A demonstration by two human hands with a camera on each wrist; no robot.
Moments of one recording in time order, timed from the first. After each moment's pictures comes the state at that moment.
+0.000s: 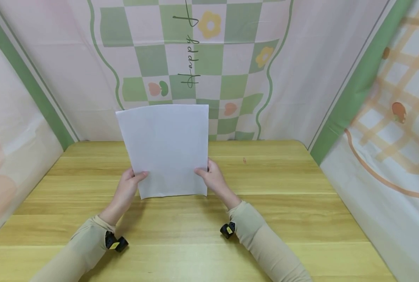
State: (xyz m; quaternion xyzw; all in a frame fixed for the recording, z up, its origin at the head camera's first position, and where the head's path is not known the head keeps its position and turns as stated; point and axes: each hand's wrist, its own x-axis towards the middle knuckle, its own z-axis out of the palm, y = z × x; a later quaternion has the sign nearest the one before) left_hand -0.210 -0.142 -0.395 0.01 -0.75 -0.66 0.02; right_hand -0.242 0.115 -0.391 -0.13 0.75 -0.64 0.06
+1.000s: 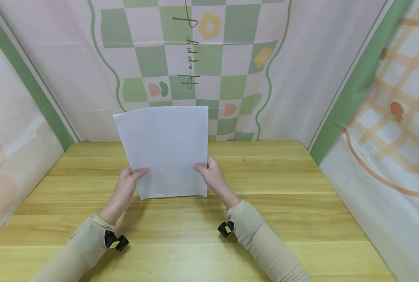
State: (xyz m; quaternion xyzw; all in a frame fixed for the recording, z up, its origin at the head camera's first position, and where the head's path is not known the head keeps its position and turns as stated) left_hand -0.205 -0.140 -0.383 0.01 -0.73 -0.68 0.02; right_hand -0.235 0.111 -0.374 -0.11 0.74 -0.66 0.03
